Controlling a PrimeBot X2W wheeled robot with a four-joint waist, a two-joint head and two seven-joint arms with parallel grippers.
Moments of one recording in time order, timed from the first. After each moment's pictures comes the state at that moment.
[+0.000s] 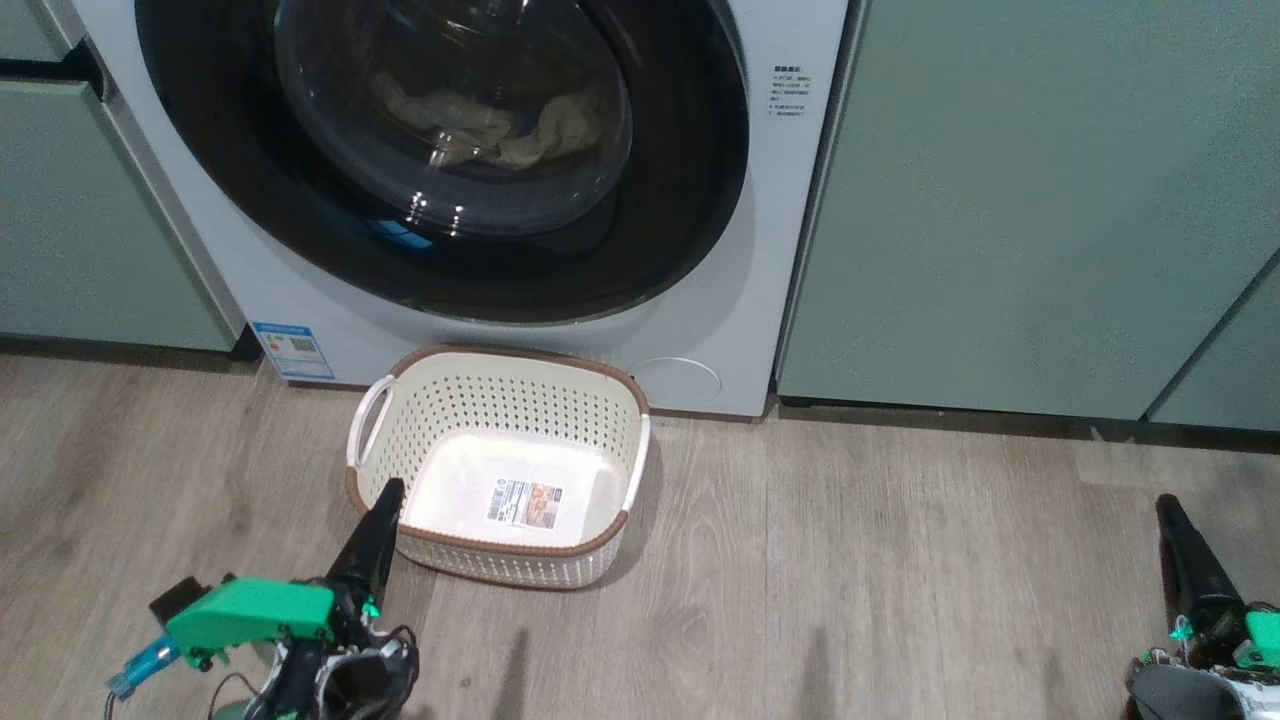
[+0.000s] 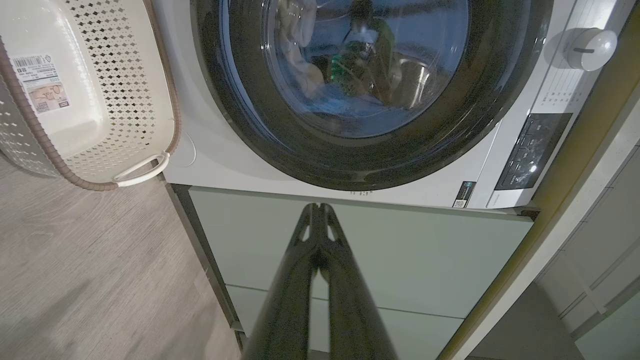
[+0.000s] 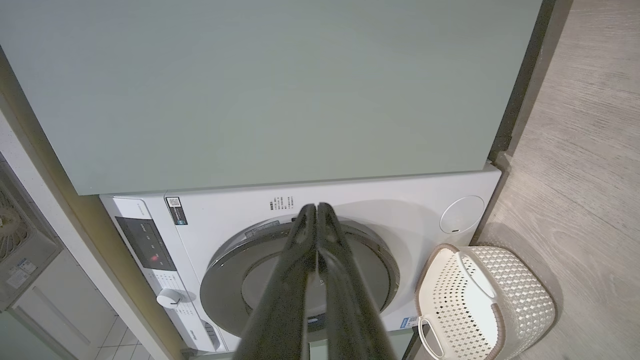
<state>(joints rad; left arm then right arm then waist) -0.05 0.04 0.07 0.28 -1.62 -0.13 0.11 -0.05 -0.05 -0.12 0.28 1.62 0.13 0.10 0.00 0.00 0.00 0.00</state>
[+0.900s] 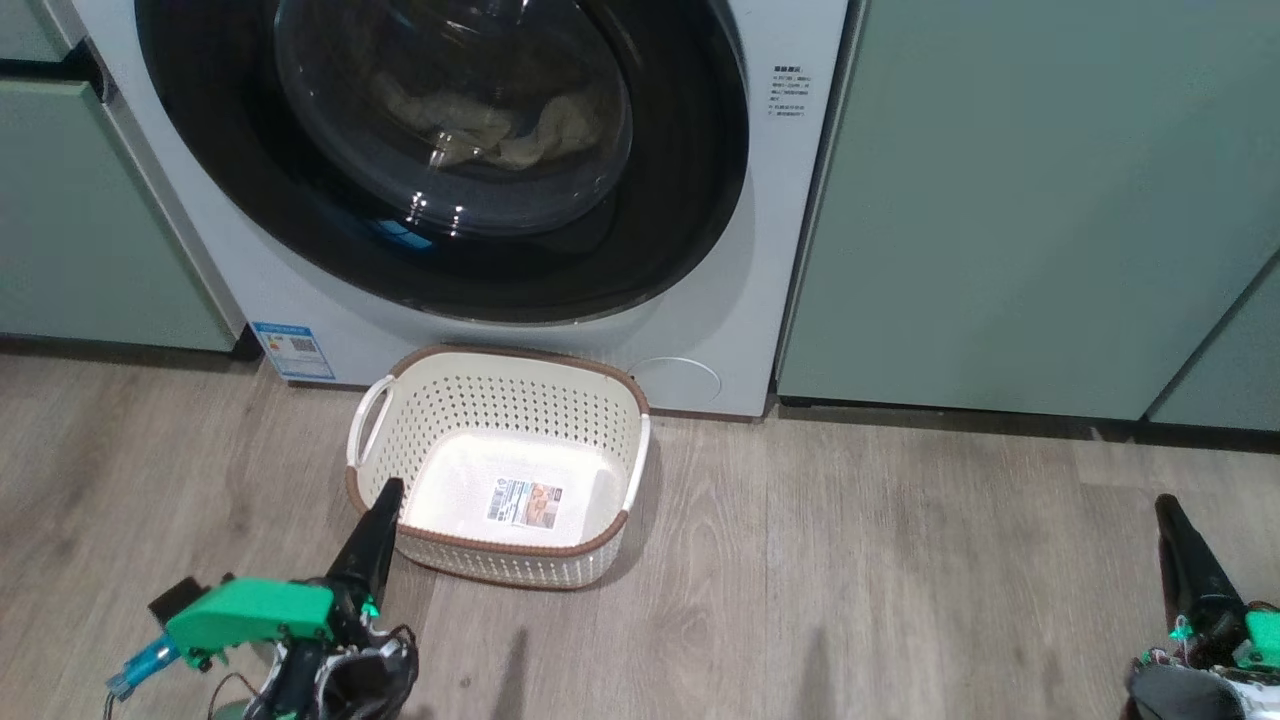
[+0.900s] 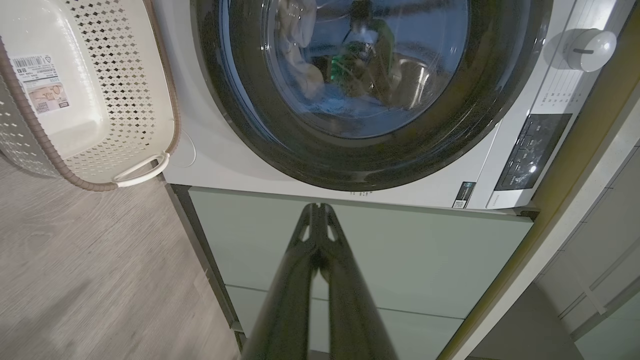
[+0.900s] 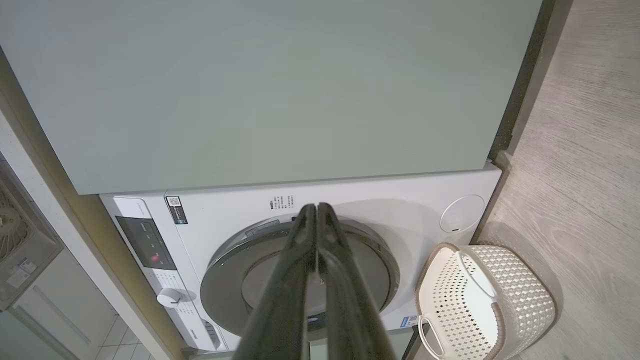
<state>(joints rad) -0.05 0.04 0.07 0.28 -1.62 -0.13 0.11 -0.05 -0.05 -0.13 0.28 1.62 0.13 0.11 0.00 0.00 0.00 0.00</state>
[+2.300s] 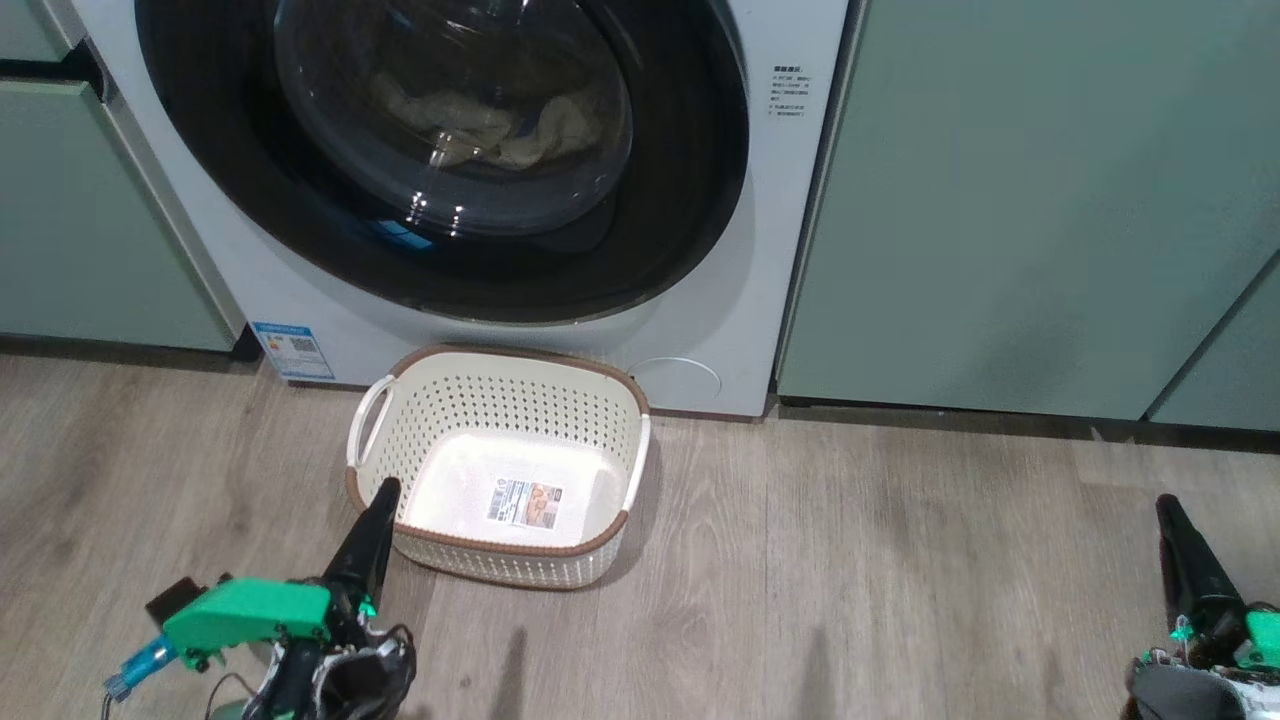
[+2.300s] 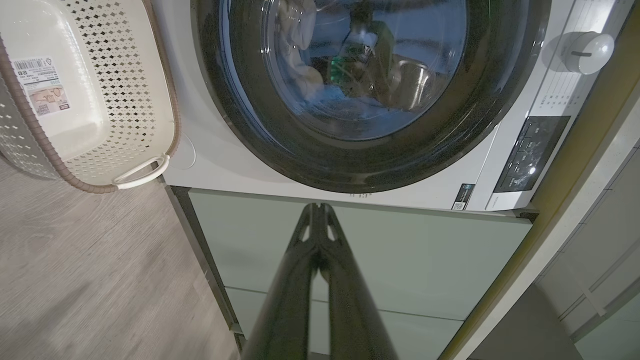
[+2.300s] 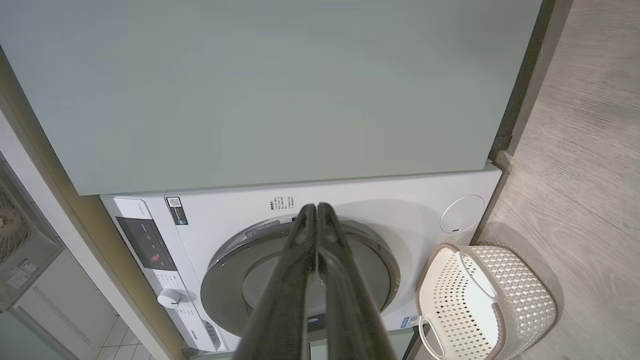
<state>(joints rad) -0.05 0.04 0.08 0.28 -1.62 -0.13 0.11 -0.05 -0.05 -0.13 0.28 1.62 0.13 0.11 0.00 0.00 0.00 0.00</state>
